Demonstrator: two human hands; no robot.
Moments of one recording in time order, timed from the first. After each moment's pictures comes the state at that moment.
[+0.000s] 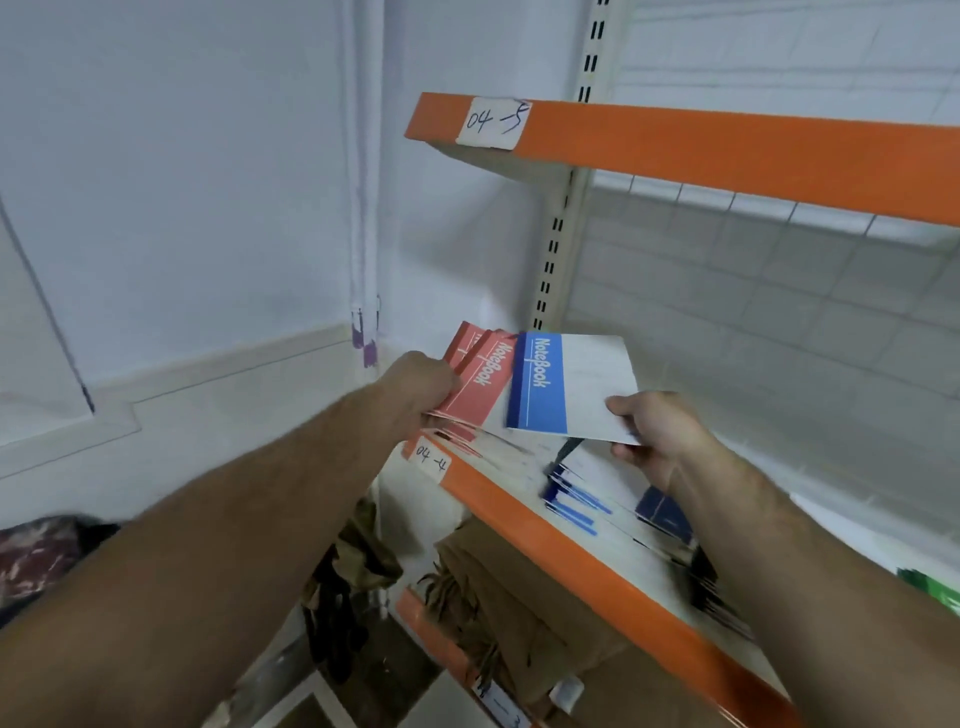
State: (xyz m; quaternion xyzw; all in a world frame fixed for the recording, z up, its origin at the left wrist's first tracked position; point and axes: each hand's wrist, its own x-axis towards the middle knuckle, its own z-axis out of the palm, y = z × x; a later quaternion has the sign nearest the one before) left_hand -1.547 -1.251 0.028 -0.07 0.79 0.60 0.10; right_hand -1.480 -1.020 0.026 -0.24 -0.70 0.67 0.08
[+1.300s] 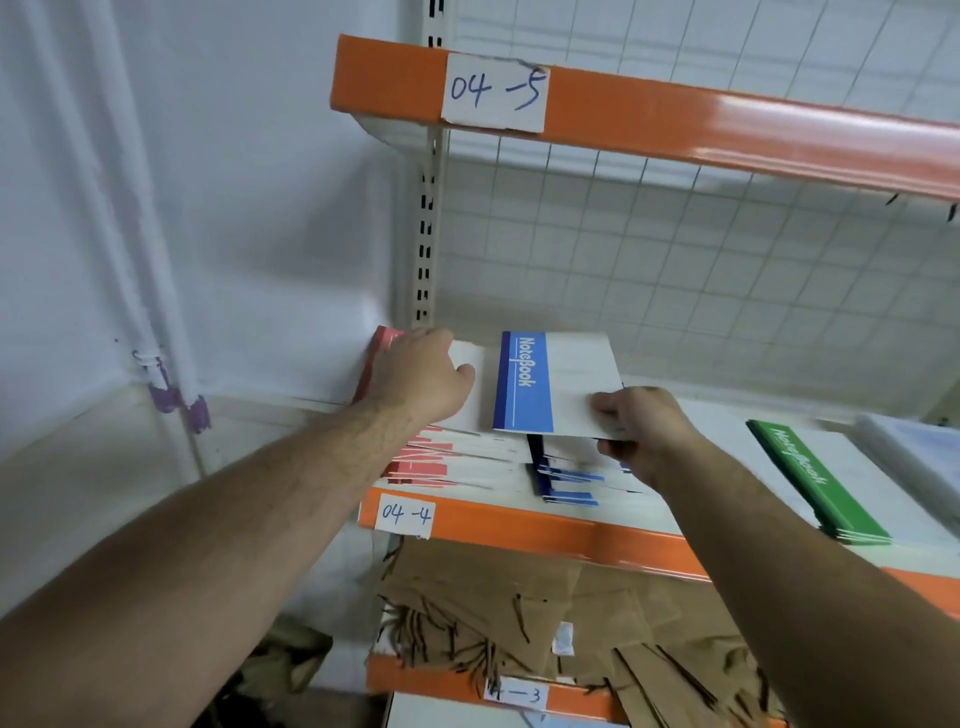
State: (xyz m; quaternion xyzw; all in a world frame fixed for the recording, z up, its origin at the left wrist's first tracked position) left_hand -1.648 -1.223 0.013 0.37 0.88 0.27 -0.08; right_hand -1.470 -1.074 0.013 -0.44 -0.61 0.61 0.26
